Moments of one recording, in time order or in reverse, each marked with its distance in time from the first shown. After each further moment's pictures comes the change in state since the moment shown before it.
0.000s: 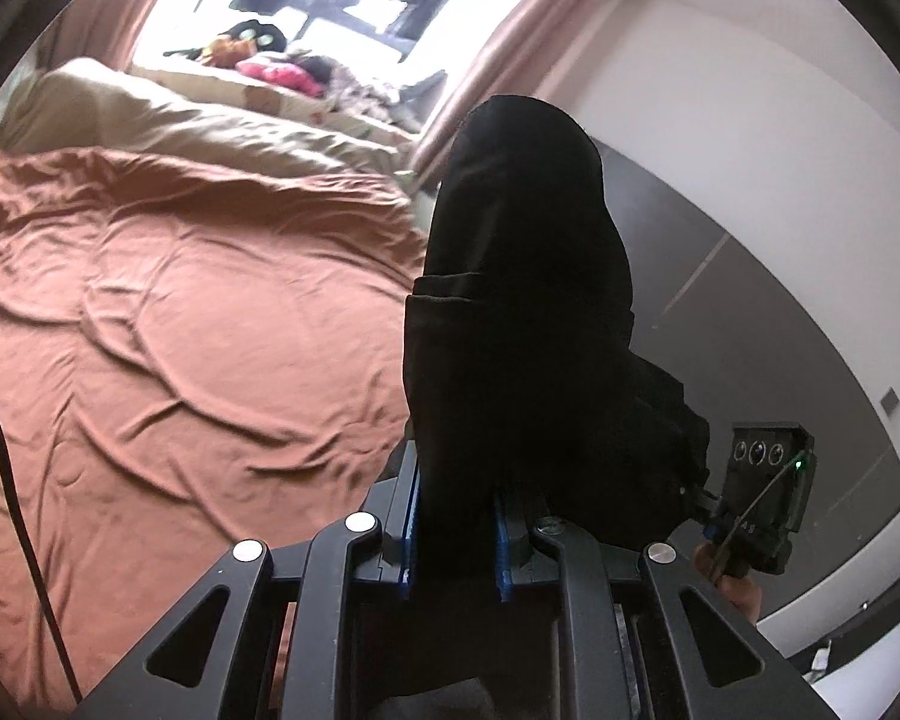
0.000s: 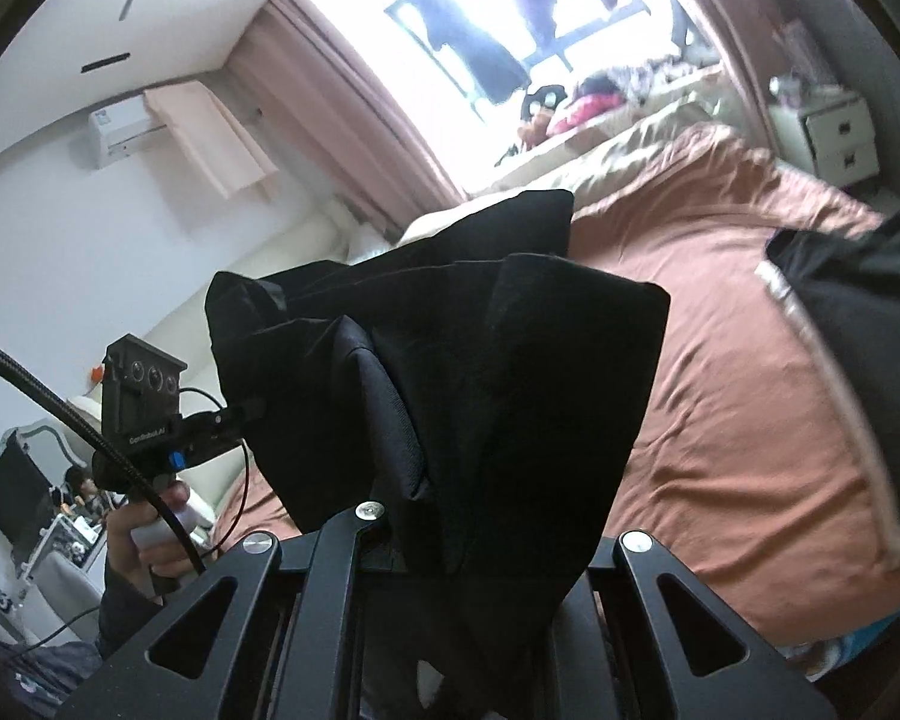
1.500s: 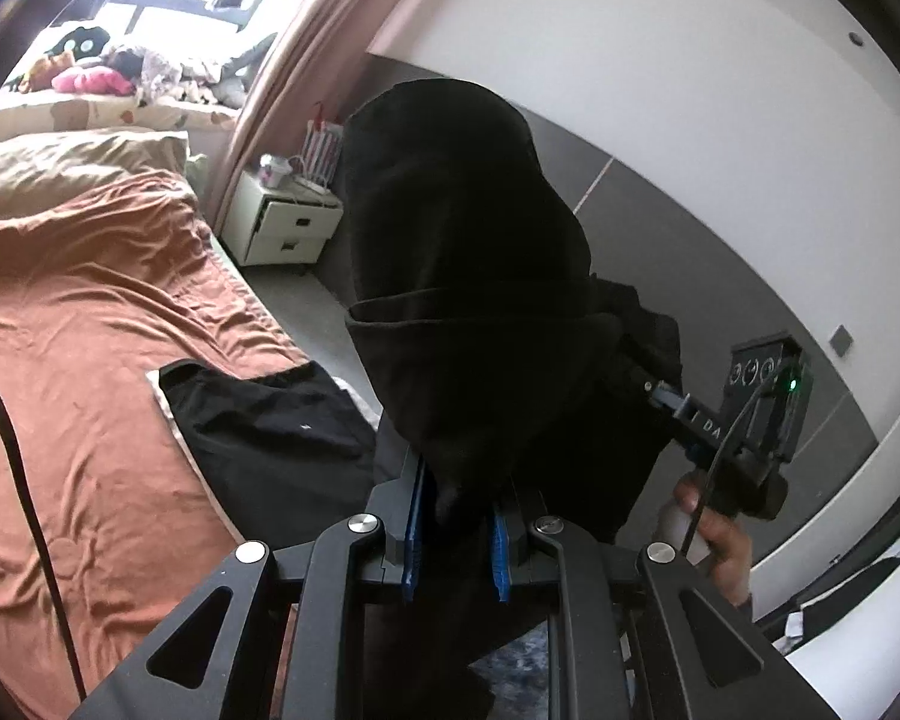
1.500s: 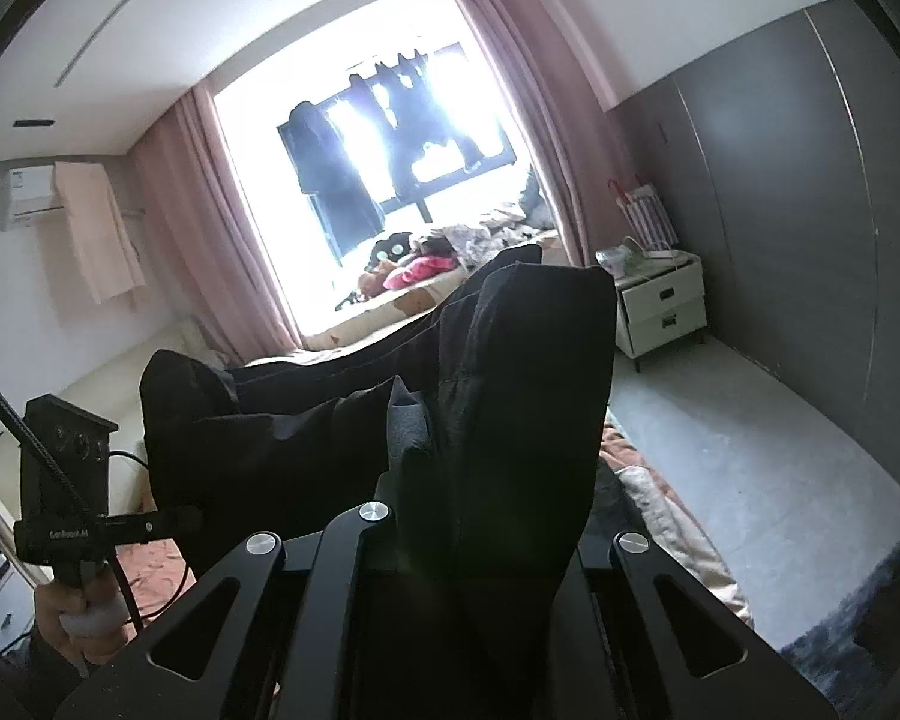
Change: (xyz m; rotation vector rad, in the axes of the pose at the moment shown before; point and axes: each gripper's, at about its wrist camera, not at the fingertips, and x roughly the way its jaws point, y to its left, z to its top) left arm 0.239 -0.250 0.060 0.134 0.116 -0.239; right arm -0.085 0.005 -0.005 -0.064 -0.245 -0.381
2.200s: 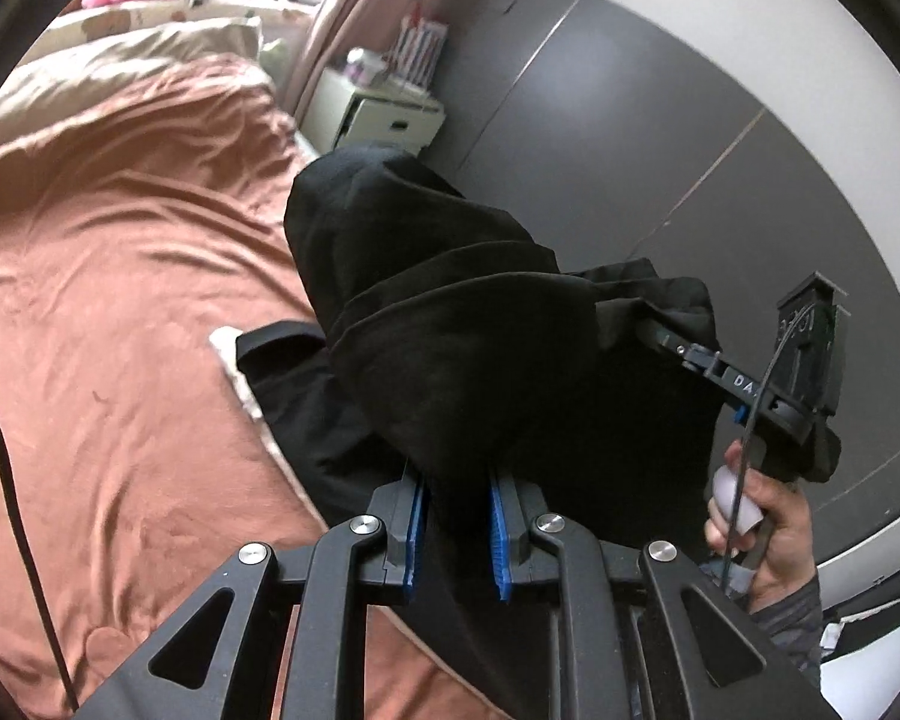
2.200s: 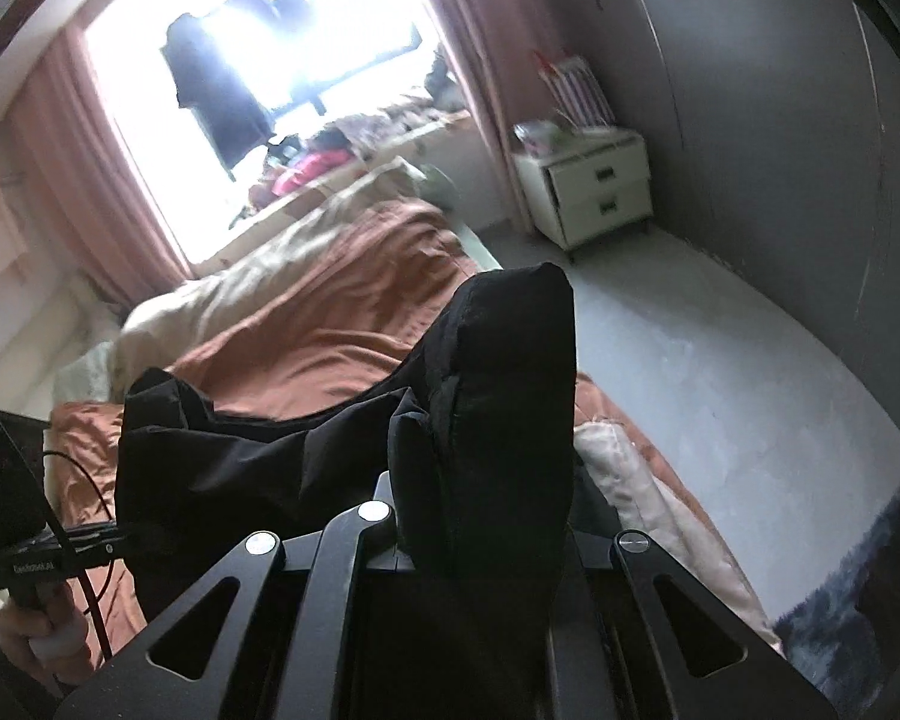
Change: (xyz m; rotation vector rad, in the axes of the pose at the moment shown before) left arm 0.159 0.184 0.031 -0.093 0.230 0.168; right arm 0.210 0.014 -0.047 0.130 0.262 -0.203
